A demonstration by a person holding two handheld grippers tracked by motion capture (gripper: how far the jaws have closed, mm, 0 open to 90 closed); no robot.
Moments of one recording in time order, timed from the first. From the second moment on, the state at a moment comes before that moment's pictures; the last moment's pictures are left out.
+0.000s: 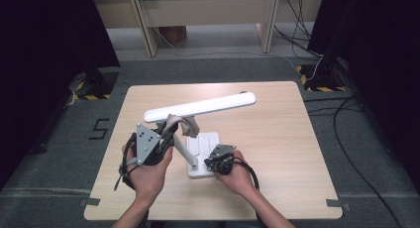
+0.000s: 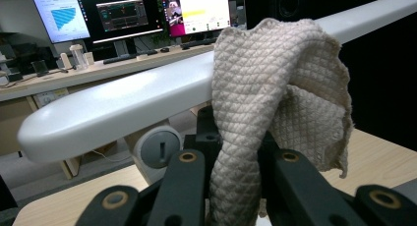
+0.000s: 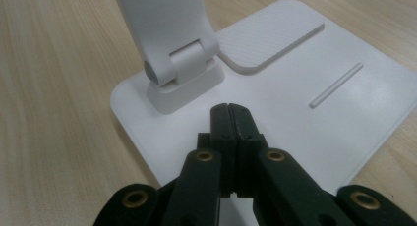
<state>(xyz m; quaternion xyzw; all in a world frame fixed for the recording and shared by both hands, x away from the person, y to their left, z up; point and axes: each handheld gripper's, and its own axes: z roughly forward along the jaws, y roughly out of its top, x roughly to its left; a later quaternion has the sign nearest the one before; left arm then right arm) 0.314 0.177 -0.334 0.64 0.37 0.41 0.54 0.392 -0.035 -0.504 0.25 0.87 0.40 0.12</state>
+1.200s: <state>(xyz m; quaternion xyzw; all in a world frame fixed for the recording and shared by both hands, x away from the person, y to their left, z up) 0.293 0.187 -0.334 0.62 0.39 0.39 0.55 0.391 -0.034 -0.504 0.25 0.87 0.40 0.12</state>
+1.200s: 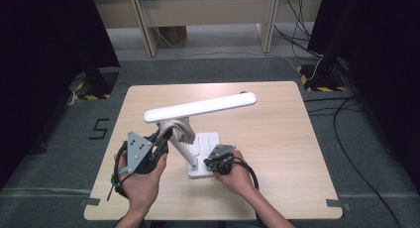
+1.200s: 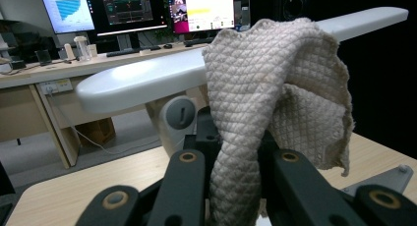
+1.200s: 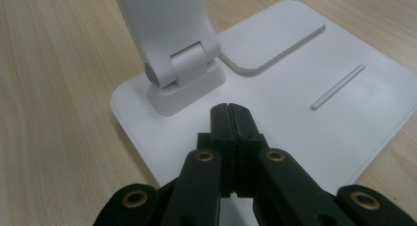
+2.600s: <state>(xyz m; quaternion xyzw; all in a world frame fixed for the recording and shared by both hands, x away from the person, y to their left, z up) 0.289 0.246 -0.348 0.62 0.42 0.42 0.52 0.392 -0.034 -0.505 0.25 0.87 0.40 0.12</state>
